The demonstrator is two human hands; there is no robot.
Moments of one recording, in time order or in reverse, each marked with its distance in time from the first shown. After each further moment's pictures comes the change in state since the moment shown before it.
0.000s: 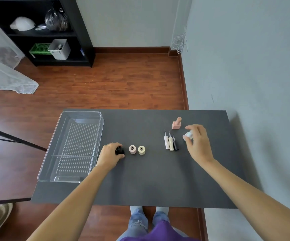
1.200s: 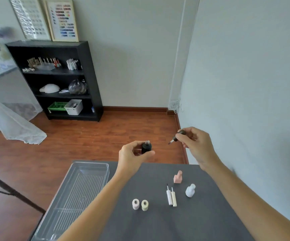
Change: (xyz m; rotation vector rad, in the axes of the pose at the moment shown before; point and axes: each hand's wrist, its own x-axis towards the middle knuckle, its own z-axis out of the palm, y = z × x) left_hand -0.013 0.162 -0.129 -0.721 0.267 0.333; right_hand 0.087 -0.161 -0.133 0.743 0.045 0.031
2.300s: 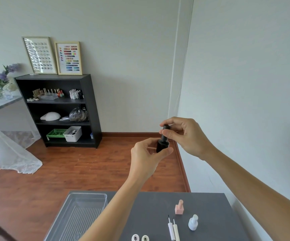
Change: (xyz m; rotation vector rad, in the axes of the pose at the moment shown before) left_hand 0.015 0.113 0.014 -0.109 0.008 0.240; right_hand 0.041 -0.109 0.001 -0.269 -0.230 -0.387
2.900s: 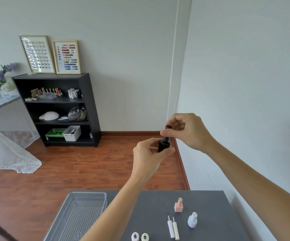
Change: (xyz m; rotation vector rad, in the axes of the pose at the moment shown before) left_hand -0.002 0.003 0.009 -0.019 0.000 -0.047; right_hand 0.006 0.000 -0.010 -0.048 0.029 0.019
